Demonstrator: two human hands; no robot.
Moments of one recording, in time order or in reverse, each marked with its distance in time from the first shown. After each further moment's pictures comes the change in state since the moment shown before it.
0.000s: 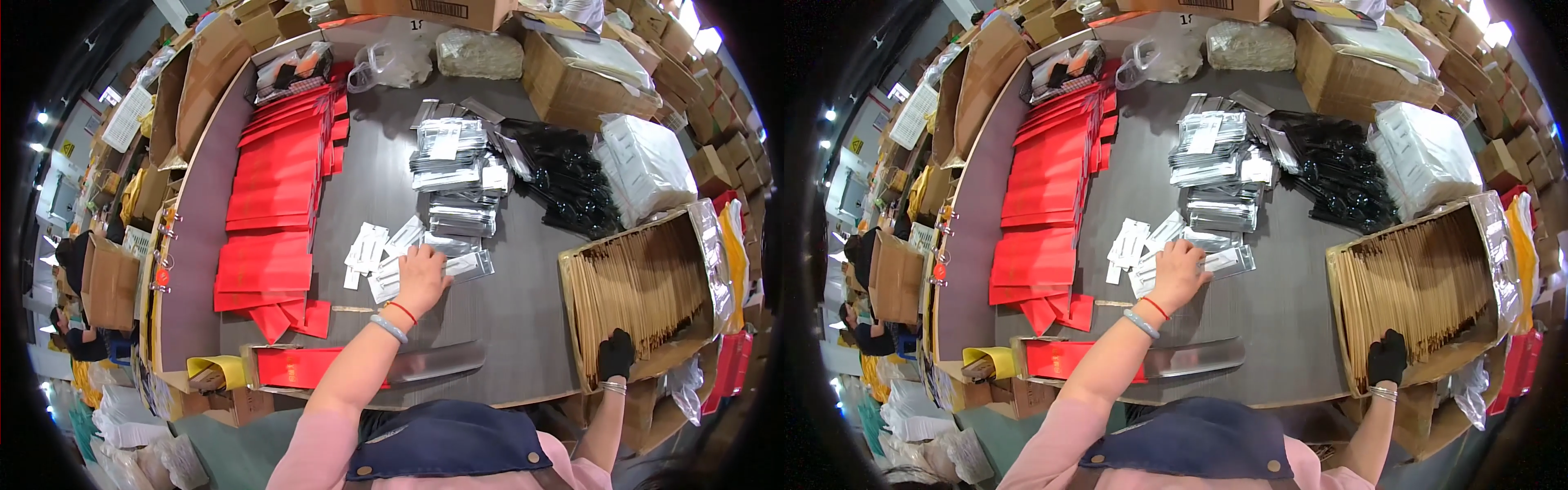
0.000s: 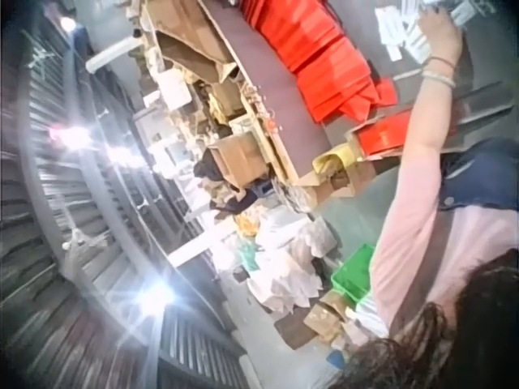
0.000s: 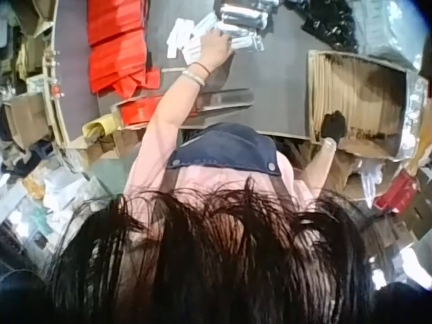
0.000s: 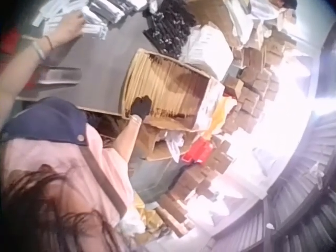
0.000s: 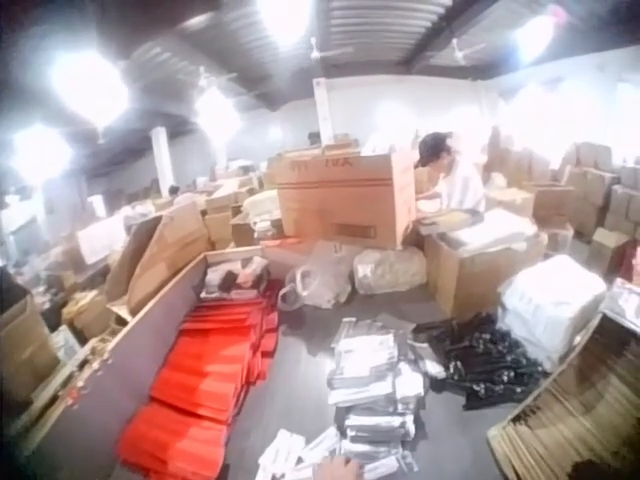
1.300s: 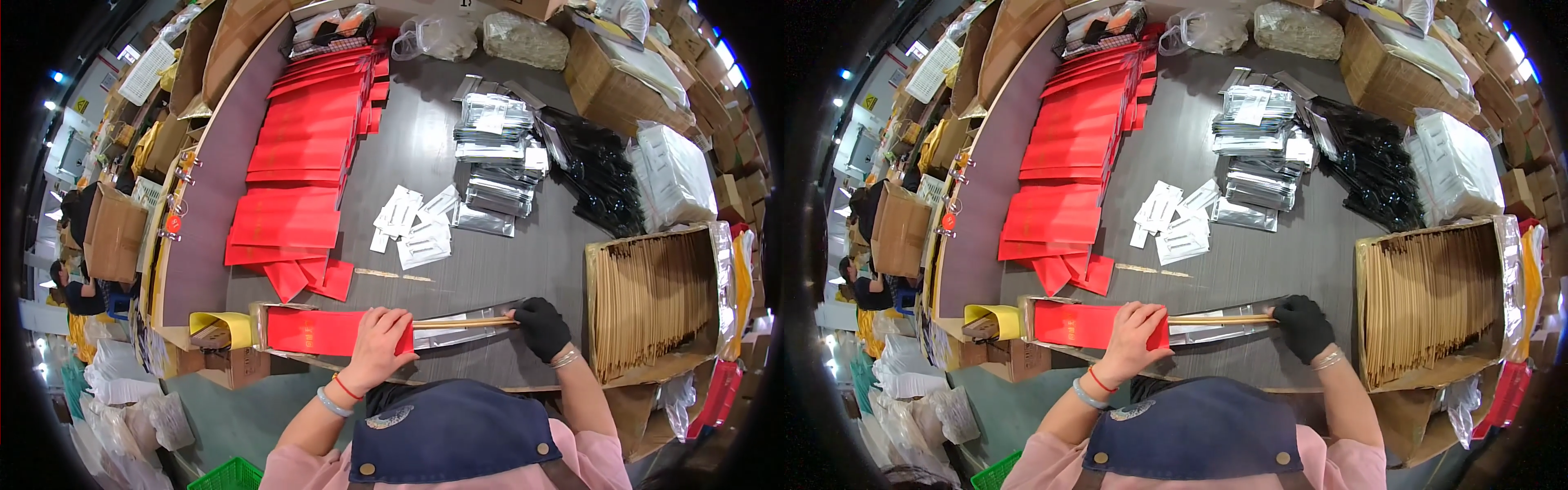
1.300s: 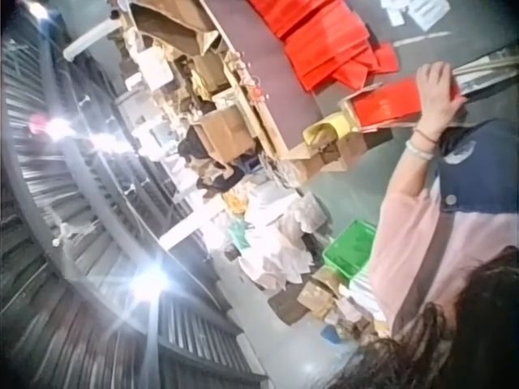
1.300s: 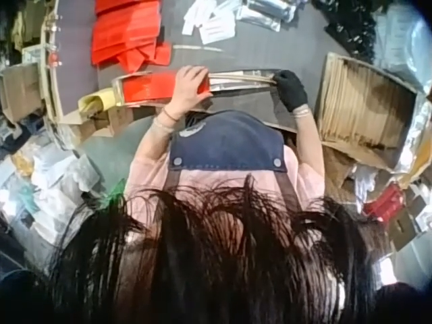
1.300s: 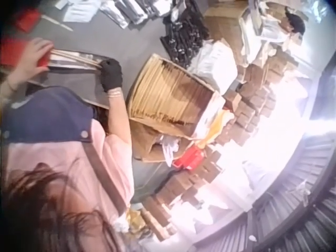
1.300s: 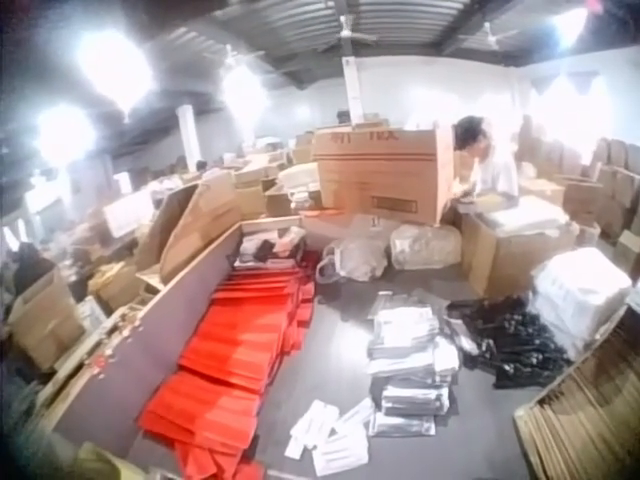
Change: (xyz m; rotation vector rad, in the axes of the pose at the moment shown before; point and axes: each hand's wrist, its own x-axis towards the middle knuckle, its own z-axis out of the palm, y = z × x) left_hand -0.176 -0.017 -0.099 -0.074 -0.162 0.016; right_hand -0.028 -0.177 0.072 0.222 -0.359 -1.073
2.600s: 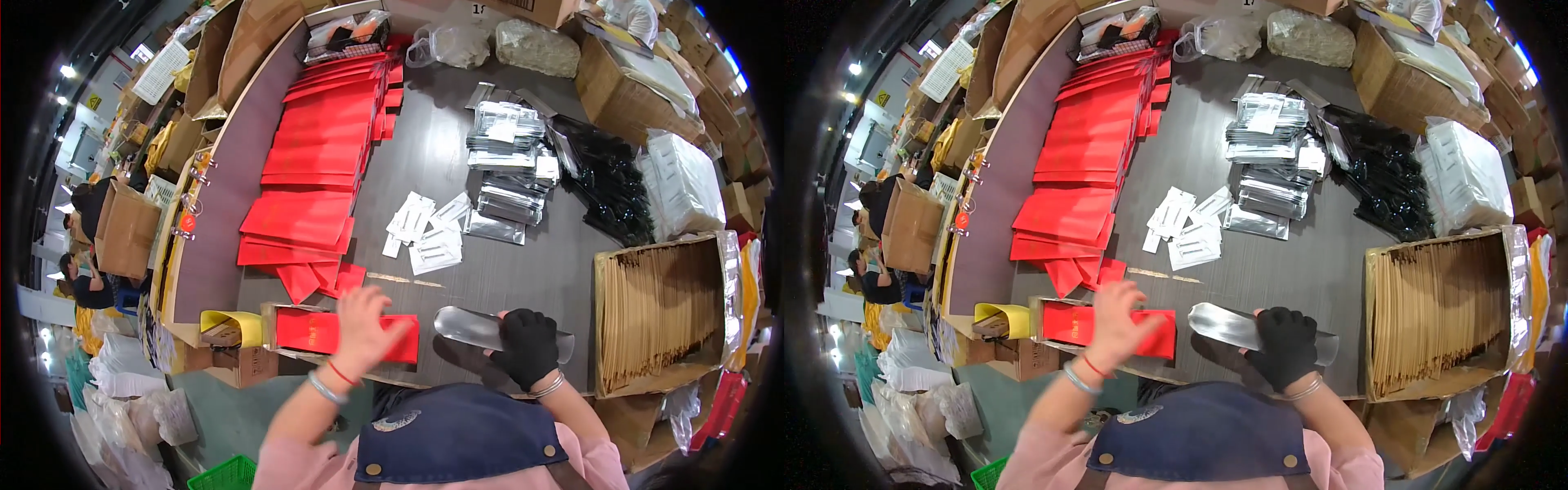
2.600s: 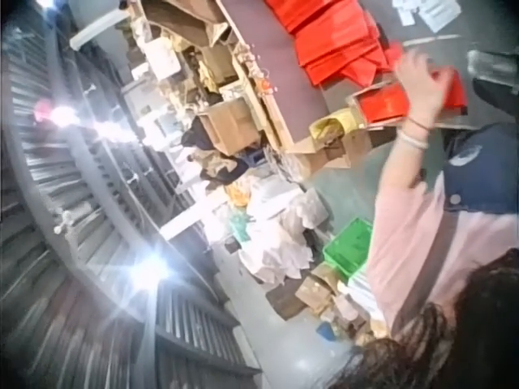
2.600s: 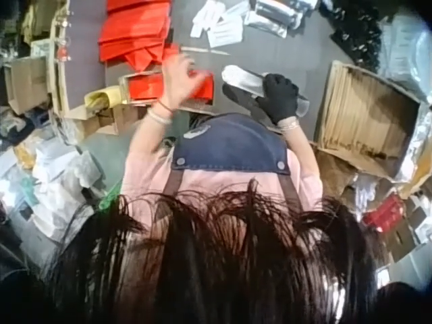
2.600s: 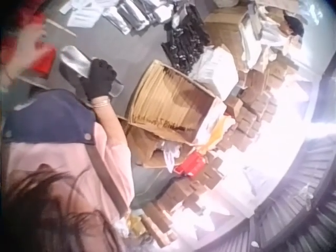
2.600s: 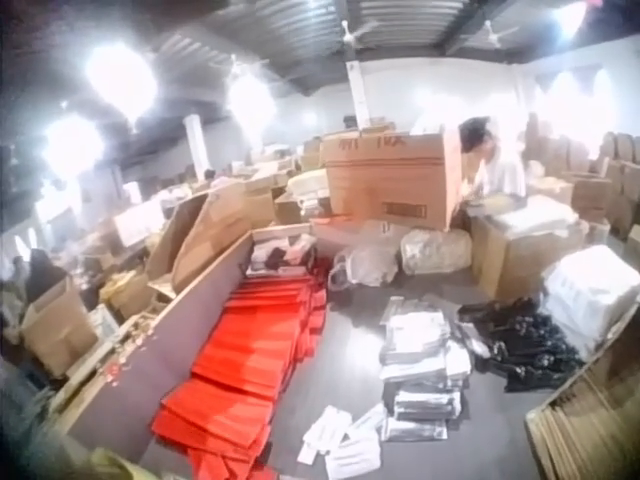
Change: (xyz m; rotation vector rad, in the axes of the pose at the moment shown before) left_hand 0.014 -0.030 -0.014 0.156 0.205 -0.211; right_hand 0.025 -0.088 -0.011 -0.167 -0.075 0.251
